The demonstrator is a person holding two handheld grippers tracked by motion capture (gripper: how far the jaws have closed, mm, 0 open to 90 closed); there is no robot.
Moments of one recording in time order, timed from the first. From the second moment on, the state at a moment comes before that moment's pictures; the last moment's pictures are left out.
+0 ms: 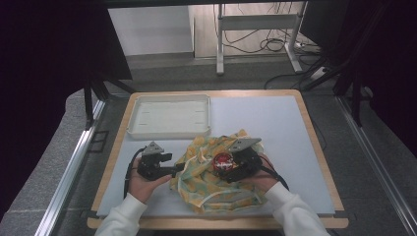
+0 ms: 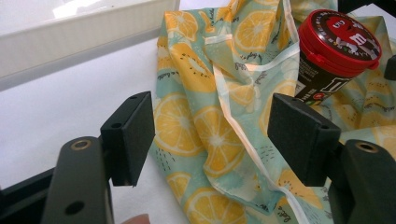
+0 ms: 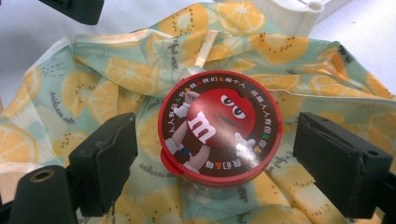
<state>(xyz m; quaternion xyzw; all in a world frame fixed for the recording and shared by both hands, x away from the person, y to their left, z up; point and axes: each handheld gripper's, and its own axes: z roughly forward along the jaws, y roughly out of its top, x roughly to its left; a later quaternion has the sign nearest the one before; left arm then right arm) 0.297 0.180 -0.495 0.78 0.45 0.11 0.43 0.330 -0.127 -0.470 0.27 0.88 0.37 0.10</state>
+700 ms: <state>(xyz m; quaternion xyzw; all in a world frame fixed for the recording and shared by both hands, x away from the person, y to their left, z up) 0.297 0.181 -0.497 0.78 0.45 0.10 0.43 0.336 -0.113 -0.490 0.27 0.90 0.33 0.12</state>
